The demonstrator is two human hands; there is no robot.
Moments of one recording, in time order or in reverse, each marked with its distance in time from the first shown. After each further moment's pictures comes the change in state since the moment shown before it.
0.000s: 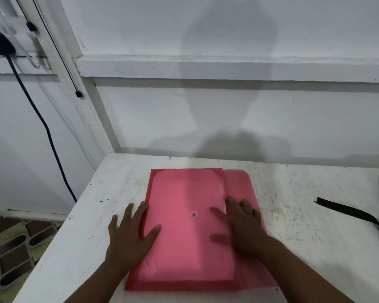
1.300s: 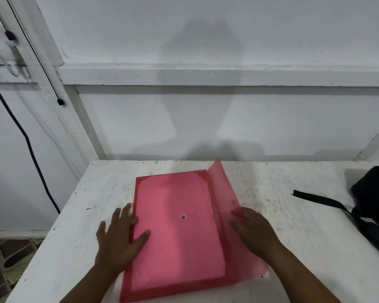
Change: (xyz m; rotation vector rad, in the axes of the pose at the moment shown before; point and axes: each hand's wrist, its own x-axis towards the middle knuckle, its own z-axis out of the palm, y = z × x) left_hand 0.001 -0.005 0.000 -0.015 0.008 0.041; right_hand -0.063 0.005 -0.022 0.648 0.295 0.301
